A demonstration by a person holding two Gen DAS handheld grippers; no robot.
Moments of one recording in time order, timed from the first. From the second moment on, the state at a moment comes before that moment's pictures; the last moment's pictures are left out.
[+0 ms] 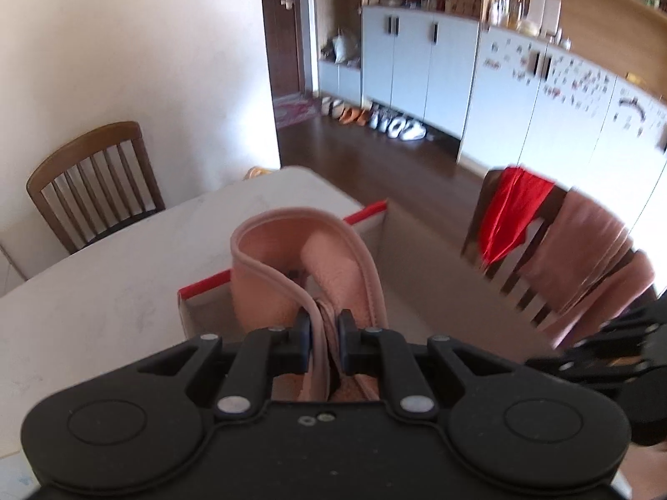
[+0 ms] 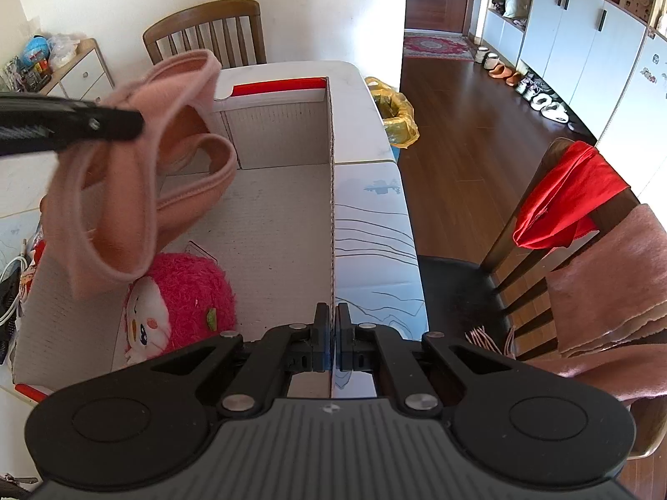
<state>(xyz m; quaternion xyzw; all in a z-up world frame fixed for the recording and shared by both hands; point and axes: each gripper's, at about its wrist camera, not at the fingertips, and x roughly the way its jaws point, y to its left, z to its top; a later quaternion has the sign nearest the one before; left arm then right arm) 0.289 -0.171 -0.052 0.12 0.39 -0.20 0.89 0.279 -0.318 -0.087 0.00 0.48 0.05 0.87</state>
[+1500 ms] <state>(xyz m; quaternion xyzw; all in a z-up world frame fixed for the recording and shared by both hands) 0.274 -0.156 -0.070 0.14 0.46 -0.20 0.85 0.277 -0.322 -0.087 0.01 0.49 0.05 0.87</state>
